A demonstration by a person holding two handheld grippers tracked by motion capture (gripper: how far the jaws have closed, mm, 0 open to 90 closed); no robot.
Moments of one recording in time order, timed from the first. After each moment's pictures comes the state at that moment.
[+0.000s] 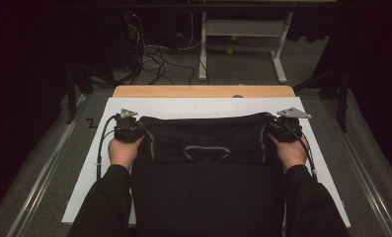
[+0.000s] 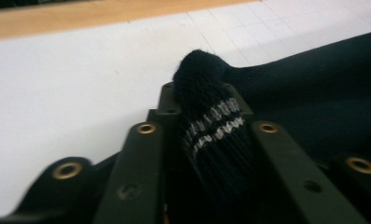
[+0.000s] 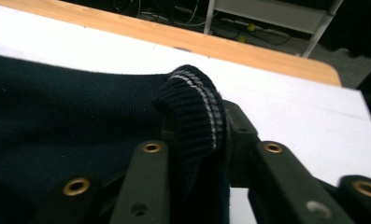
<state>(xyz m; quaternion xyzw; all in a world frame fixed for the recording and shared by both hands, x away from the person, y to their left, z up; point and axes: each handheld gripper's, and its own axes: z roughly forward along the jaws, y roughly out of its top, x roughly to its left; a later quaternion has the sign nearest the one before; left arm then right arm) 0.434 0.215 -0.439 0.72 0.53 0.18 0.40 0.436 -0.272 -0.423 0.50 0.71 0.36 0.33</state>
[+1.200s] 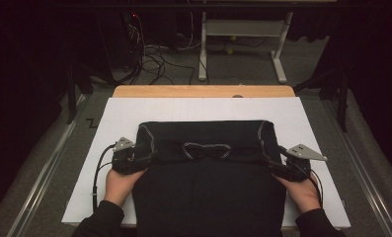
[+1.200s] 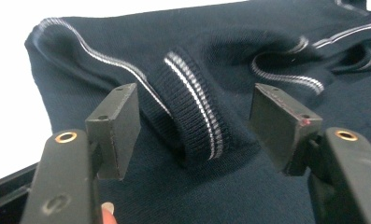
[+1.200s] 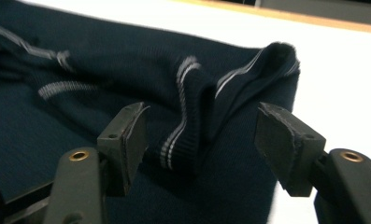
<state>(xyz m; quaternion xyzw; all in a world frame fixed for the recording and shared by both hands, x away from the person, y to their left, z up) 0.354 0.208 -0.466 0.75 0.48 0.14 0.44 0.340 -0.285 -0.457 0.45 0.74 0.42 0.28</state>
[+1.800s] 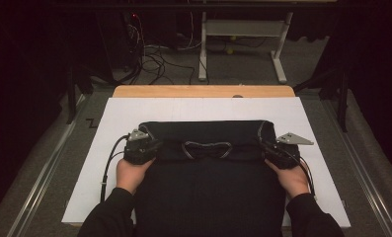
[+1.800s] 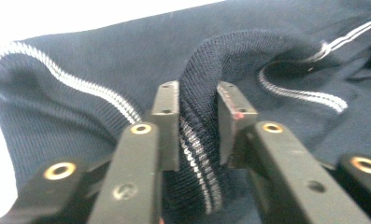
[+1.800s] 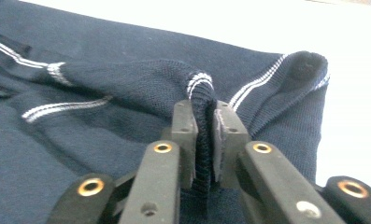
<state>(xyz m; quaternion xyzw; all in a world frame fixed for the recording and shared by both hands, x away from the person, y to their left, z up) 0.374 0.184 -0.456 0.76 0.46 0.17 0.42 0.372 -0.270 -0.451 0.46 0.74 0.41 0.25</state>
